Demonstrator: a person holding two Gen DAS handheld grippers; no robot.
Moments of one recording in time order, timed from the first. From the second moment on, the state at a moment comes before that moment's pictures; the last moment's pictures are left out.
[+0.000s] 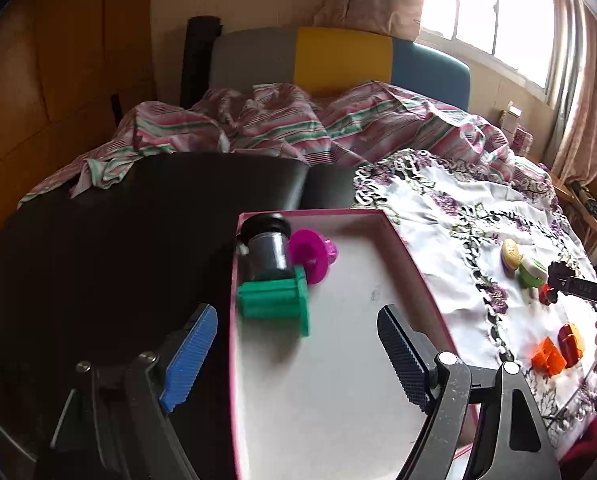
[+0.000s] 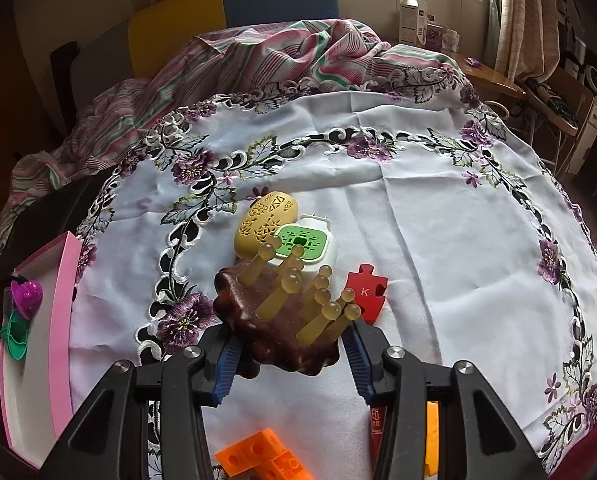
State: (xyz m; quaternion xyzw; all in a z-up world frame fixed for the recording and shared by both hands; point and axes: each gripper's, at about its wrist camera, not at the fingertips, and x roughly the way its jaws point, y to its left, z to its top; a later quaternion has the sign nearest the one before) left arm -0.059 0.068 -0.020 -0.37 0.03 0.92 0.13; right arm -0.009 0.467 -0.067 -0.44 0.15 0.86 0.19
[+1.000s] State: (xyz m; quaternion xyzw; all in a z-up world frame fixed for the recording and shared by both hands) left arm -0.042 -0.087 -0.013 -0.36 -0.06 0.93 -0.06; right arm -0.051 0.296 -0.044 -0.43 0.06 0.90 -0.05
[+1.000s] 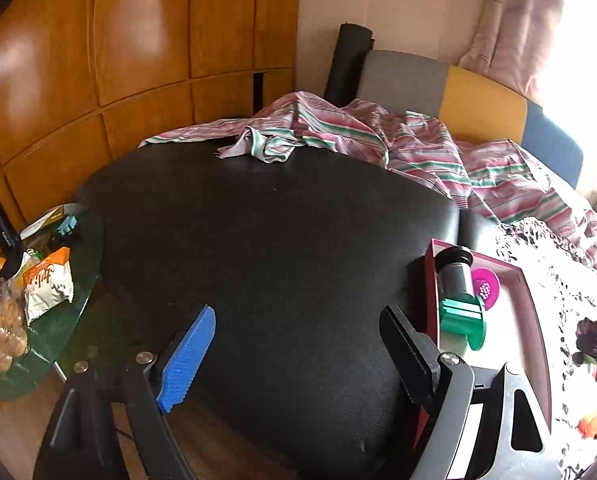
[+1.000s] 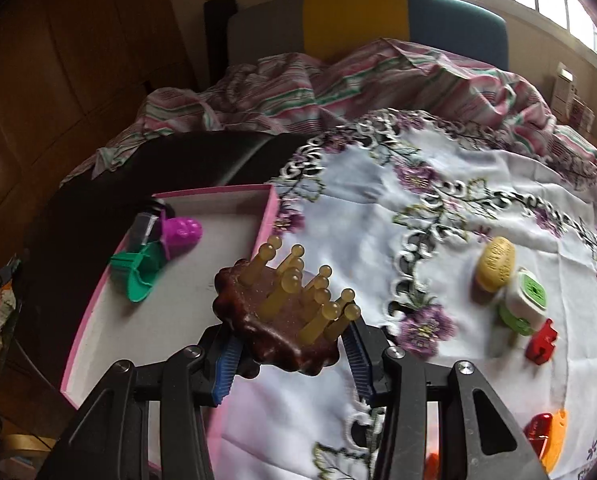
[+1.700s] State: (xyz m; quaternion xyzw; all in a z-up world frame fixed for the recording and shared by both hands) left arm -0.038 -0.107 -0.021 -0.37 -0.06 0.93 -0.08; right arm -0.158 0.176 -0.103 -0.52 0.05 0.85 -0.07
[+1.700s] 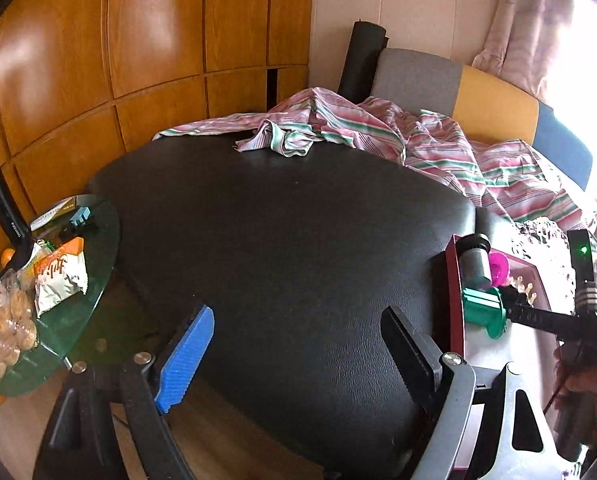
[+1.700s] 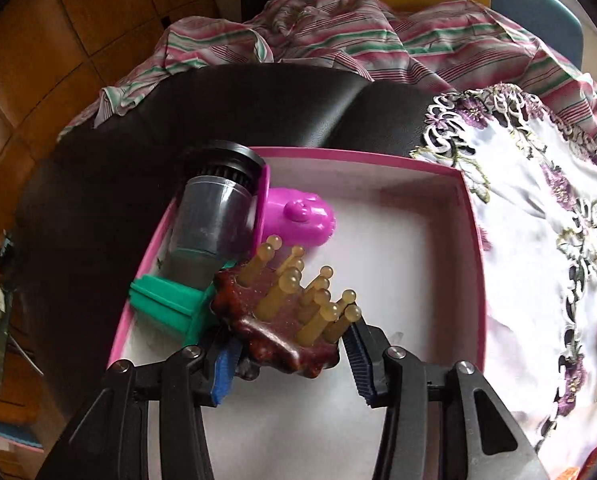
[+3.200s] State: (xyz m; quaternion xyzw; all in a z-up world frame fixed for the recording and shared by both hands) left arm -0.012 -0.038 -0.012 -0.34 0.02 0.94 -0.01; right arm -0.090 0.236 -0.035 -0.42 0.08 0.90 -0.05
